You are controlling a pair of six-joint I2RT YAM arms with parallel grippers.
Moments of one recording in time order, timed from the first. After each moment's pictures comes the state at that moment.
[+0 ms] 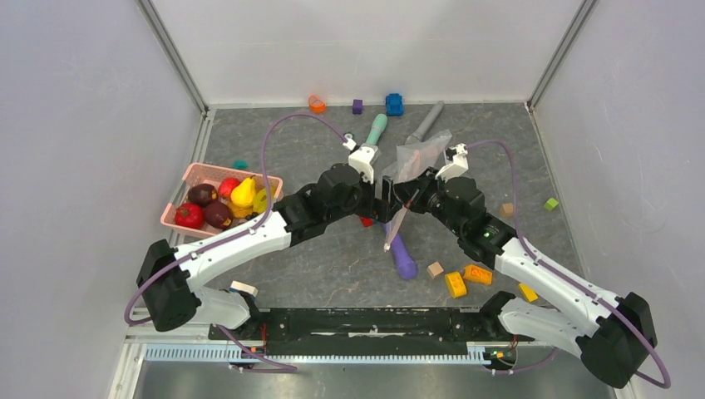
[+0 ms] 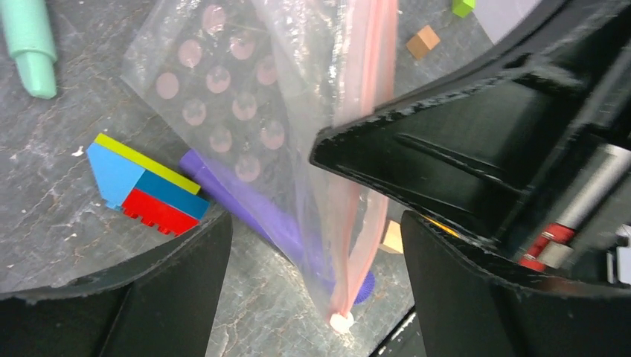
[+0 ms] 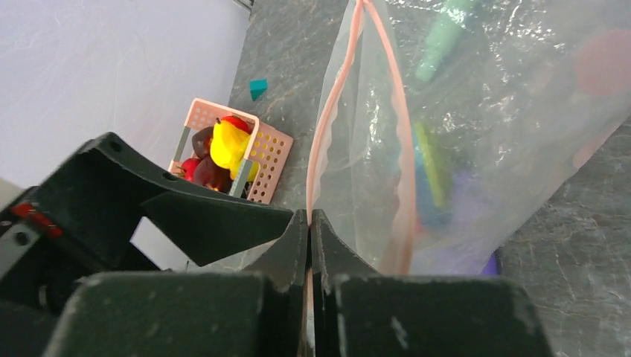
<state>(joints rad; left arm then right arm) -0.95 1.35 1.09 -0.17 -0.08 -0.46 0.68 1.00 0.70 0.05 0.11 0.83</state>
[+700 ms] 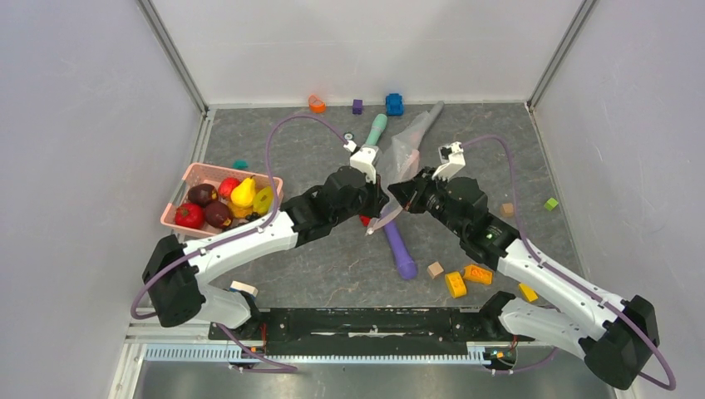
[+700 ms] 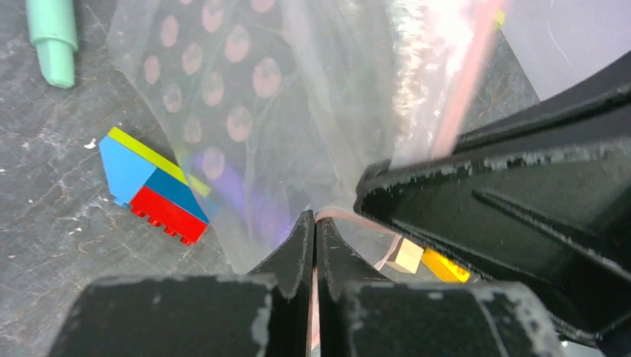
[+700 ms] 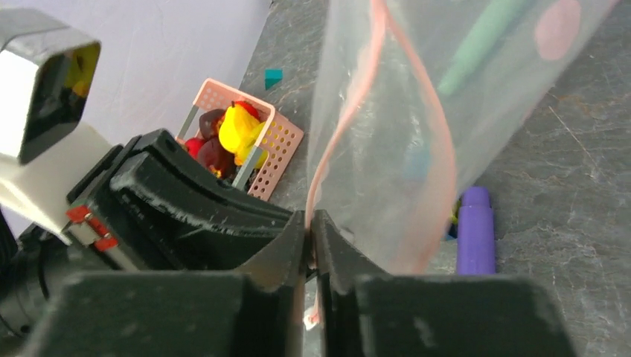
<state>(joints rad) -0.96 1.38 1.06 -0.11 -0.18 -0.49 0.72 0.97 0.72 0.07 0.10 0.76</state>
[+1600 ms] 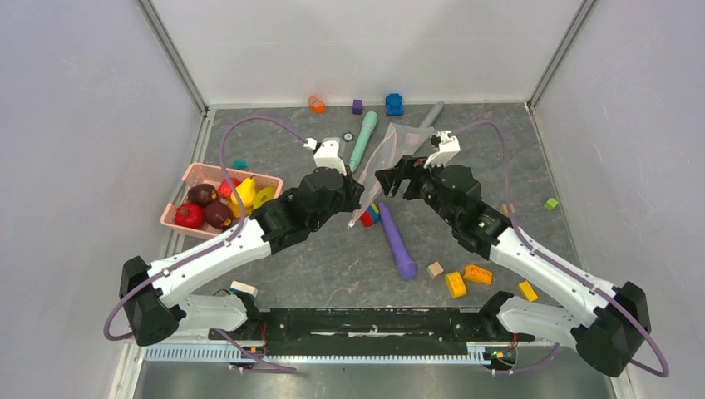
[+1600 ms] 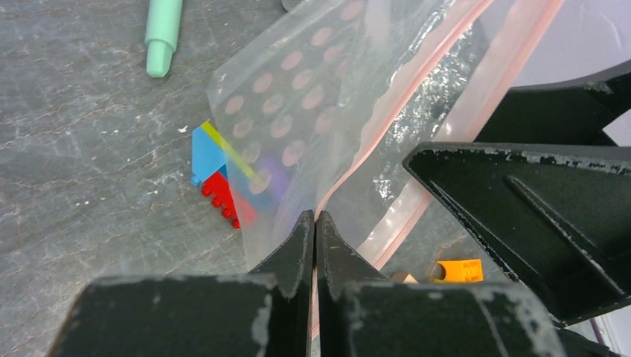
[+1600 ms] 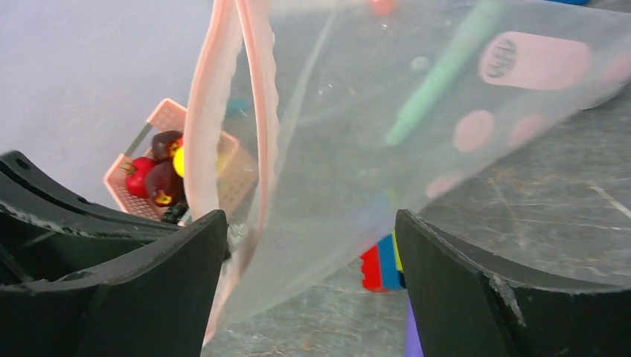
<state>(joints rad) -0.95 1.21 1.07 -0.27 -0.41 -0.65 0.72 1.06 0.83 0.08 0.17 0.50</state>
